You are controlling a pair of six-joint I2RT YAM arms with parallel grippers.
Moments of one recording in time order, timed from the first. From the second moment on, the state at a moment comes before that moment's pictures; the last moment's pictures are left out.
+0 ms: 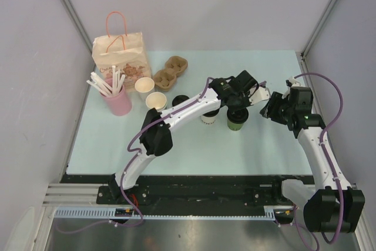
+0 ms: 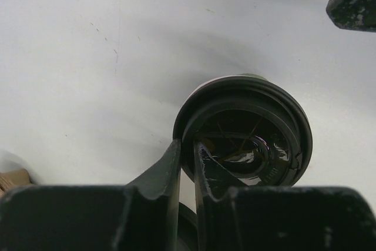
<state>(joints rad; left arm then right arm) -1.00 2.34 2.34 -0.92 -0.05 0.44 -0.02 1.03 0.85 -0.55 -0.18 0.36</state>
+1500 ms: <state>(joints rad) -0.89 2.24 2.30 -0.94 0.24 0.29 0.18 1.18 0.78 -0.25 -0.27 0.36</state>
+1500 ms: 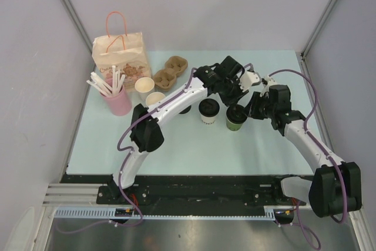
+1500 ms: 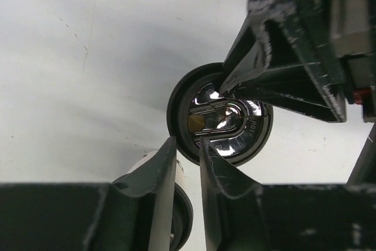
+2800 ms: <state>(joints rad) -0.85 2.11 1.90 -0.61 0.36 0.28 0.20 1.12 0.67 -0.15 -0.24 0.39</state>
